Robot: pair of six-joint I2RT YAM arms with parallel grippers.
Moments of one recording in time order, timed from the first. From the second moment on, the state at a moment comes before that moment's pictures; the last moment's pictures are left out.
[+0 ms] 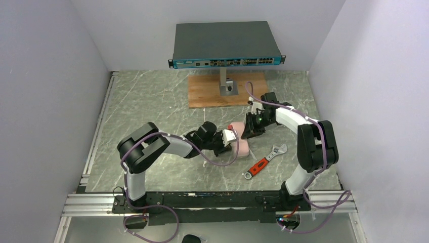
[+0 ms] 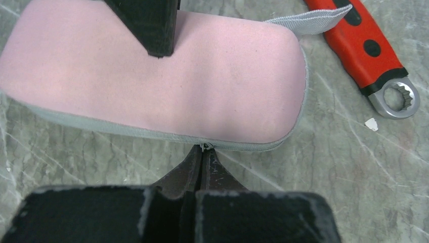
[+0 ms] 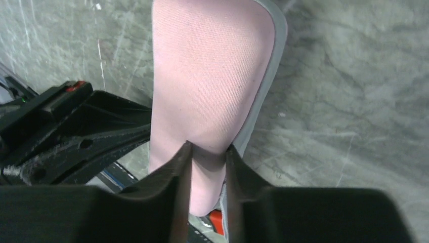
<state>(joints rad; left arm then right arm) -0.87 1.88 0.84 0.54 0.41 0.24 0.20 1.69 1.04 -0.61 -0.58 0.09</state>
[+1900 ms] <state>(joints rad) -0.80 1.85 0.84 0.47 0.29 -0.14 0.08 1.51 0.94 -0.89 -0.54 0.22</state>
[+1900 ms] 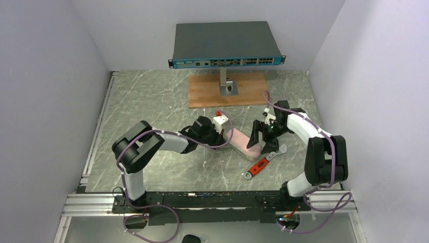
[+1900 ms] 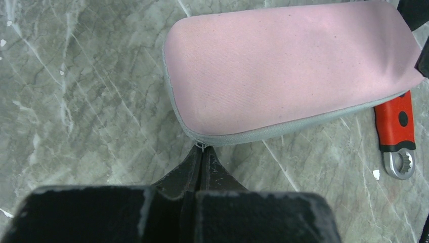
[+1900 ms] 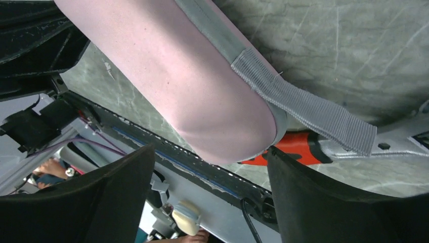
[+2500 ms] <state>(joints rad) -0.79 1.77 0.74 0.50 0.31 0.03 0.09 1.74 1.10 -0.99 -0.50 0.05</state>
